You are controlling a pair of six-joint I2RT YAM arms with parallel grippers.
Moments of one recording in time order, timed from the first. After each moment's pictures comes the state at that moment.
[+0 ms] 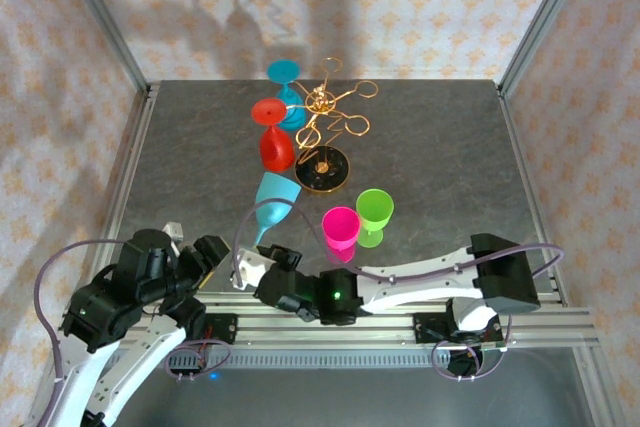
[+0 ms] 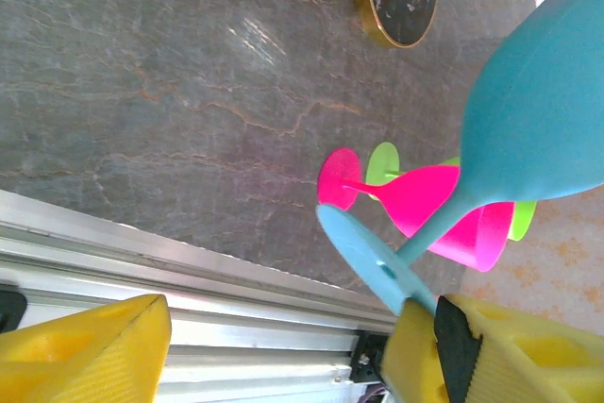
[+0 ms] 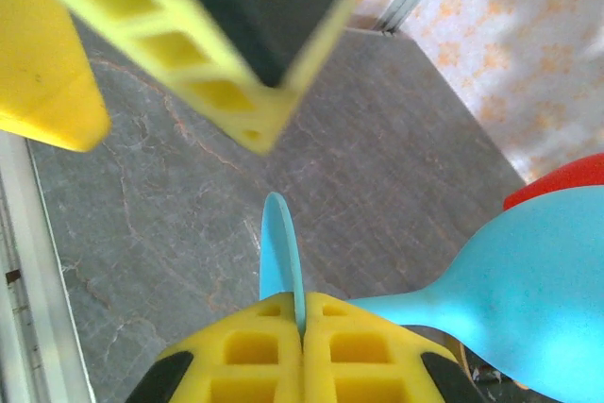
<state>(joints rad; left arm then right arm) -0.42 0.33 0.82 -1.26 0.19 -1.22 1.57 1.60 1.10 0.00 0.72 -0.21</state>
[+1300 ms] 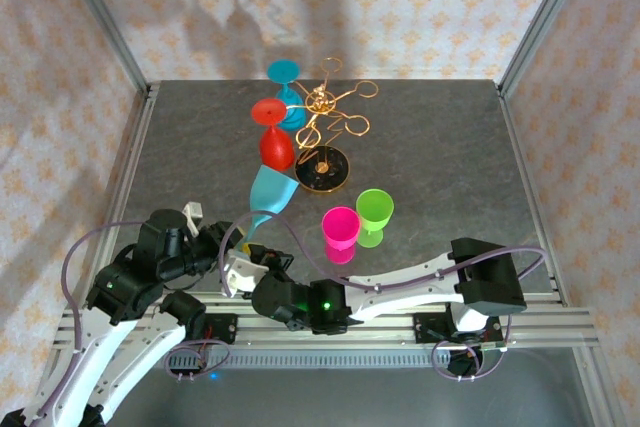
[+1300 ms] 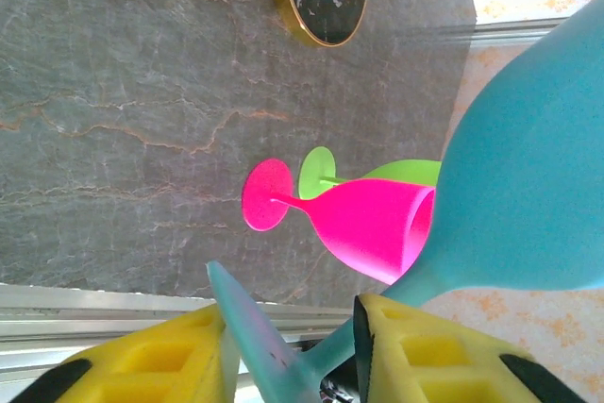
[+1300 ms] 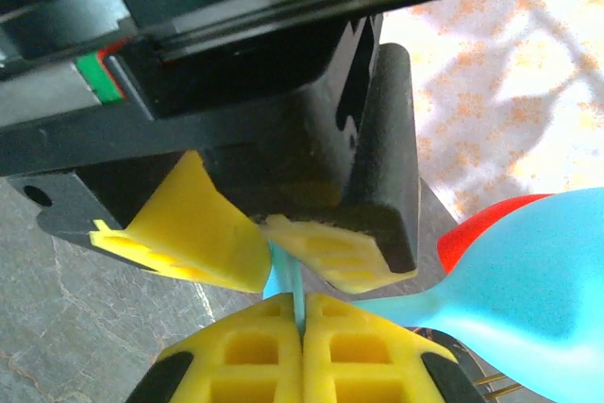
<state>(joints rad) -0.42 0.44 0.74 -0.96 0.26 -1.24 1.60 1.67 1.11 0.22 0.87 -0.36</state>
